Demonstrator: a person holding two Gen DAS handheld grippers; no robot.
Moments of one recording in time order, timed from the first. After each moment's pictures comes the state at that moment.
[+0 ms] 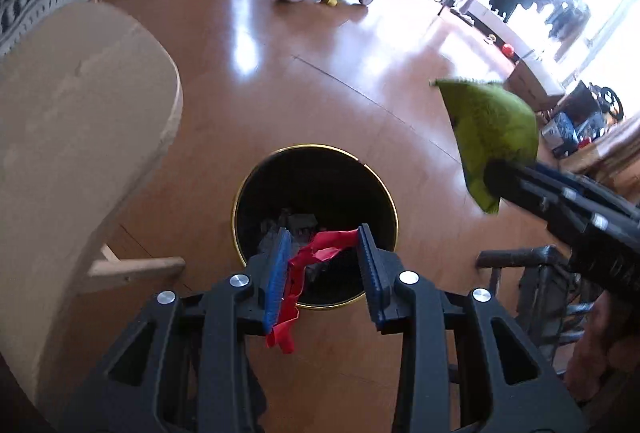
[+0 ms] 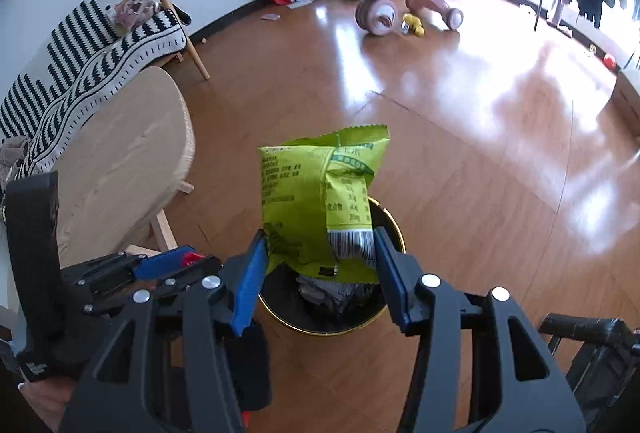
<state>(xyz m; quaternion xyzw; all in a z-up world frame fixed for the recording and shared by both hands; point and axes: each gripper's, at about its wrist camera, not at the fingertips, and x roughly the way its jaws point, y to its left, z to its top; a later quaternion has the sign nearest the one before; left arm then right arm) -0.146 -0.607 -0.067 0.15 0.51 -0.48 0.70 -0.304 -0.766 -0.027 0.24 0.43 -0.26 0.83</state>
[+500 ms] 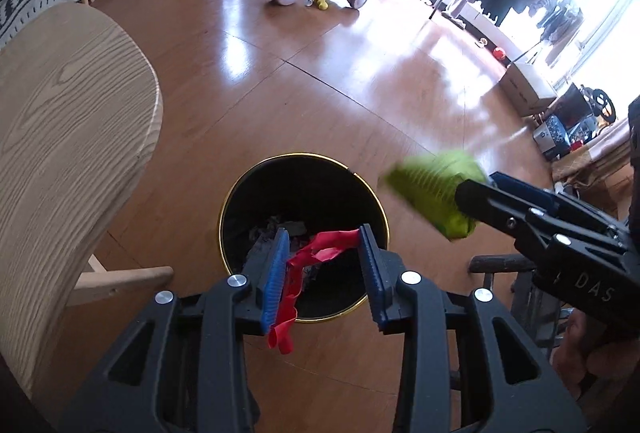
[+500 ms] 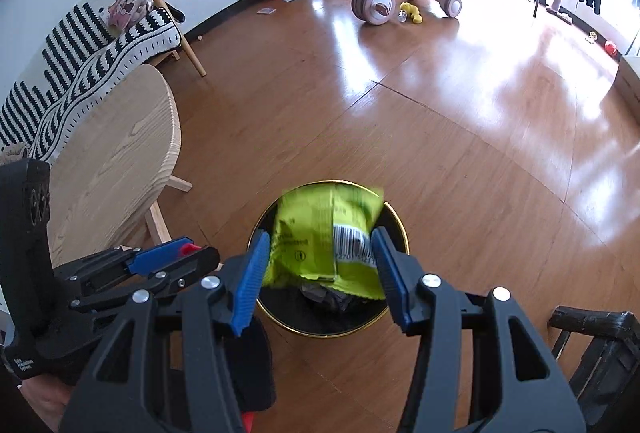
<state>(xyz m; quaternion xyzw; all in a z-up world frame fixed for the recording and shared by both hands) -0.149 -0.617 -0.071 0.15 0.50 -0.49 0.69 -0.294 -0.779 -0.044 0.25 0.43 -0.26 0.83</state>
